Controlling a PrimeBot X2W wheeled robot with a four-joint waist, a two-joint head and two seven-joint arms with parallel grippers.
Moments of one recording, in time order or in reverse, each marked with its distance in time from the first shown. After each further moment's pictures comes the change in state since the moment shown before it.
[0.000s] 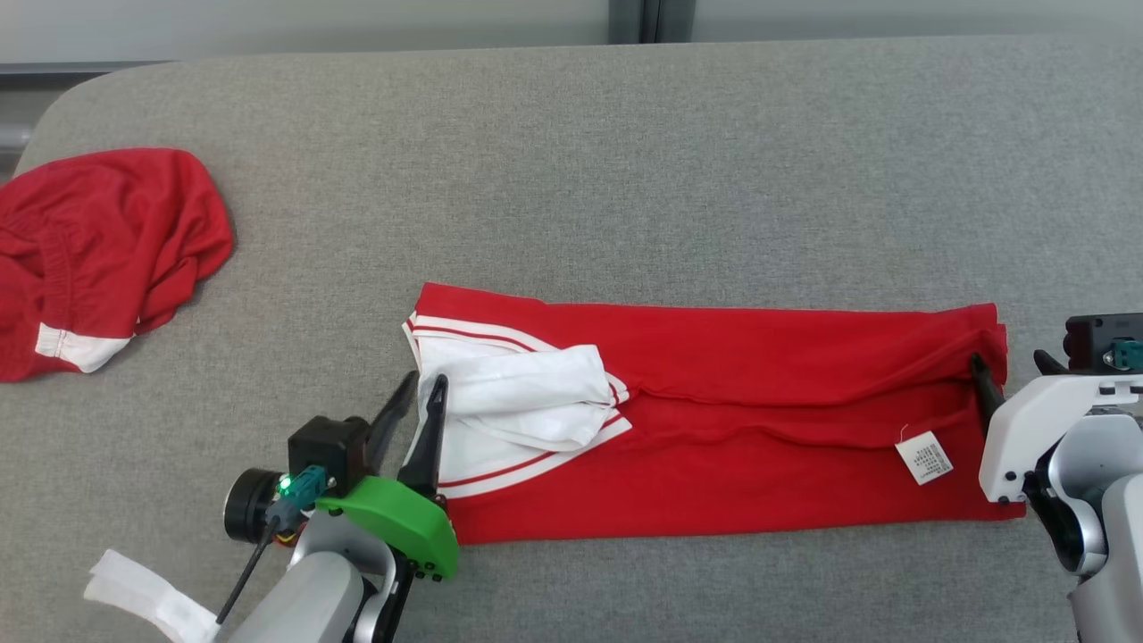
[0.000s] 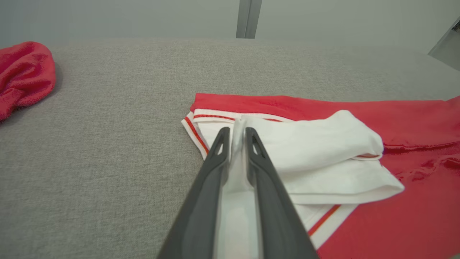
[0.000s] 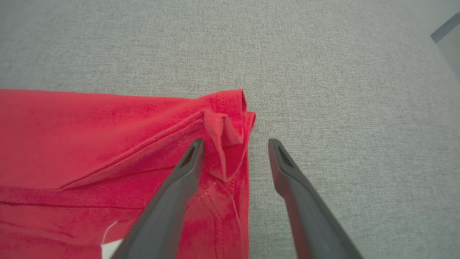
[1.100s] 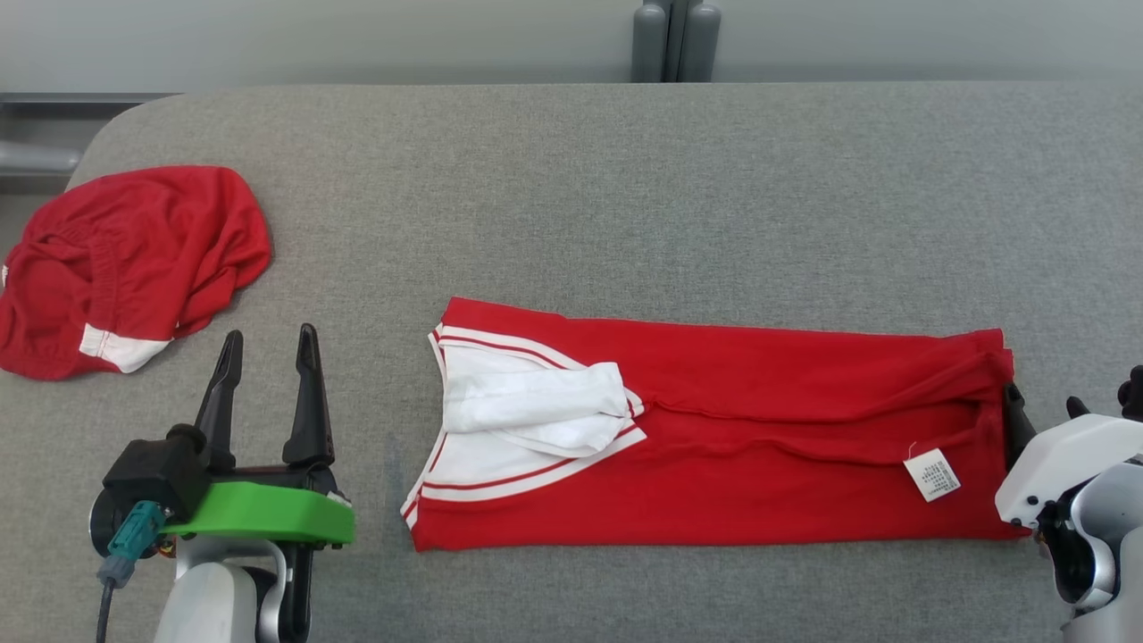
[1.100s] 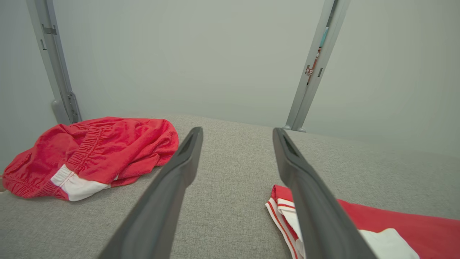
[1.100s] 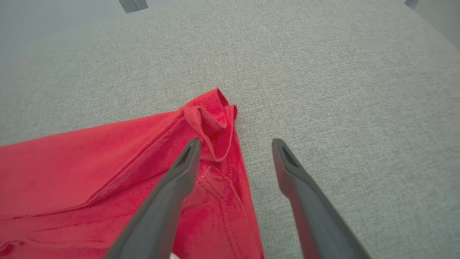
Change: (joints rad) left arm 0.167 -0.193 0.610 -0.186 0.292 -0.224 -0.023; right arm 0.060 0.159 -0.212 -0.023 0.022 0.000 -0.050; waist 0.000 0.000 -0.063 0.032
